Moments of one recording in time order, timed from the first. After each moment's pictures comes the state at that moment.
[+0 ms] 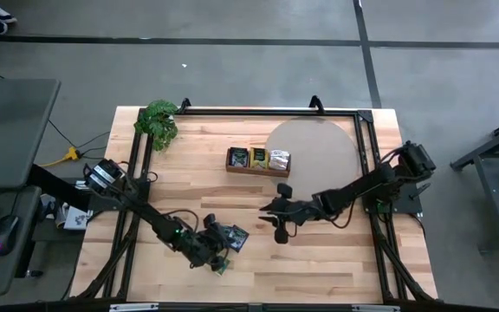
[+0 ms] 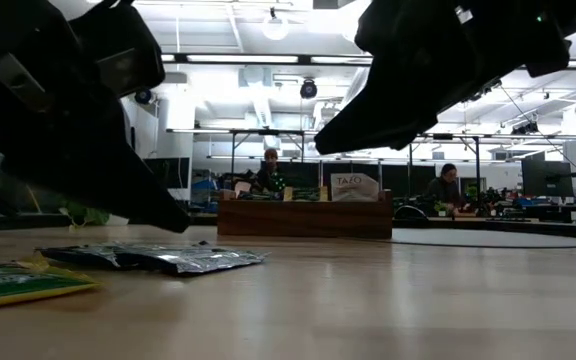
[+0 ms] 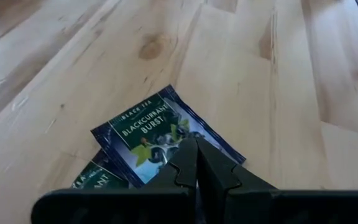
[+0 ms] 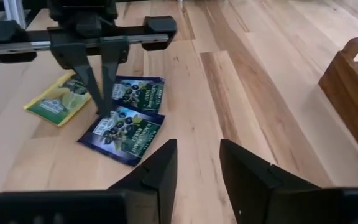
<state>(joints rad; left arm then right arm) -0.65 1.82 0.75 0.34 -0.61 -0.74 0.33 1.69 0.75 0.43 0.34 0.28</state>
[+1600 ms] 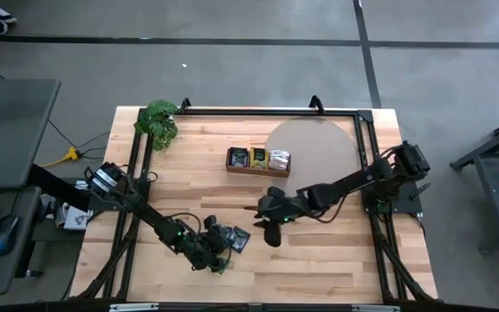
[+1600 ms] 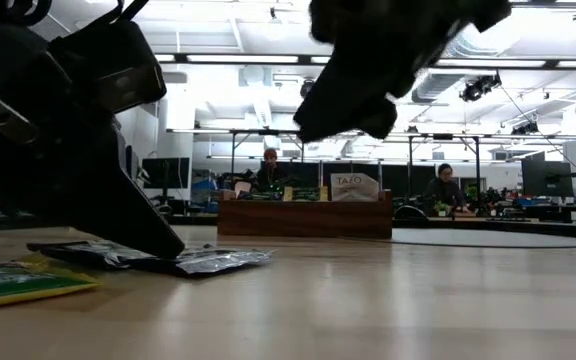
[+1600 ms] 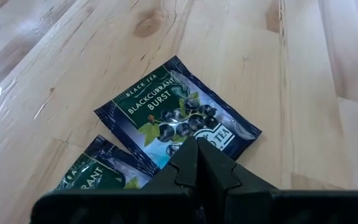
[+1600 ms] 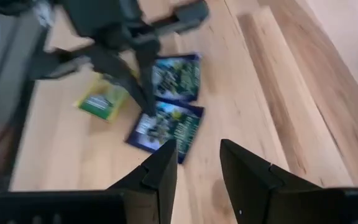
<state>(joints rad) -0.65 1.90 0.76 0.24 -0.56 -0.77 0.28 1.72 1.02 0.02 0.10 0.46</state>
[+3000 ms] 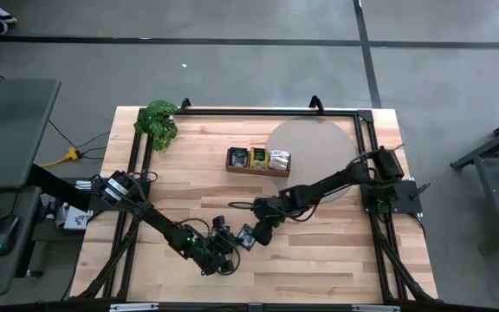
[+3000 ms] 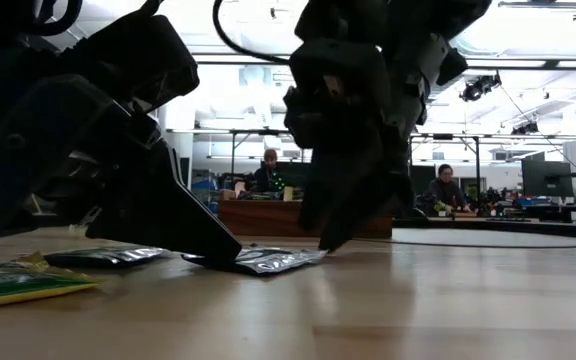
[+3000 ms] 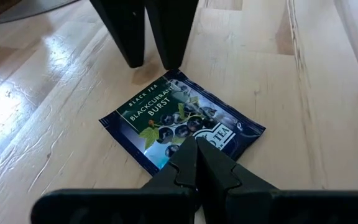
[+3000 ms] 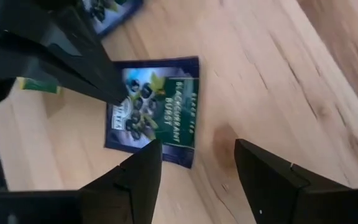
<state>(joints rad) -0.63 2.05 0.86 0.26 -0.69 -0.61 0.21 1.95 1.14 -0.14 -0.14 0.80</state>
